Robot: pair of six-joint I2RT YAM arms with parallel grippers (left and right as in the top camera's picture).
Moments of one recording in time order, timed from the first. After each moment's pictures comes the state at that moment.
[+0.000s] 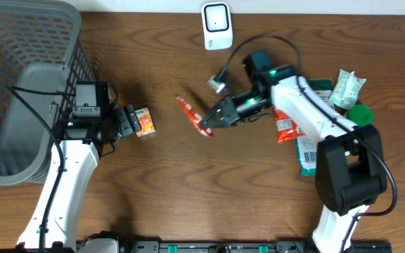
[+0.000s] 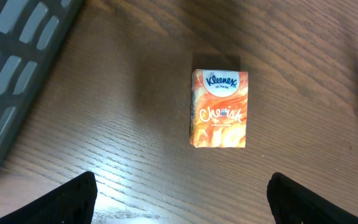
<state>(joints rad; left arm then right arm) 0.00 1.34 0.96 -0.74 0.01 -0.38 0.35 1.98 1.47 -0.97 -1.29 -0.09</state>
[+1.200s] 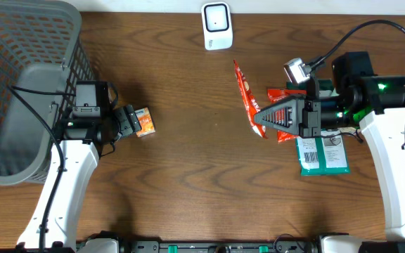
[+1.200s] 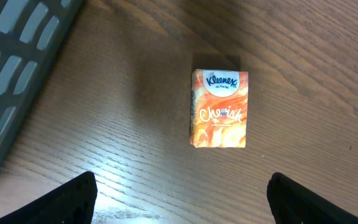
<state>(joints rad) 0.00 1.34 0.96 -0.74 0.01 -0.38 0.07 1.48 1.47 -1.45 -1.53 -0.43</state>
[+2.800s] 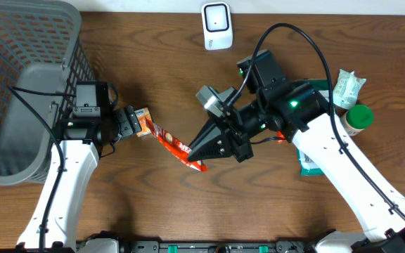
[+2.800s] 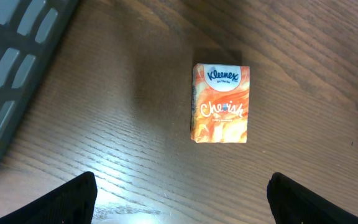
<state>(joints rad) 0.00 1.34 0.96 -0.76 0.02 -0.38 0.56 1.55 1.47 -0.91 -1.53 -0.49</state>
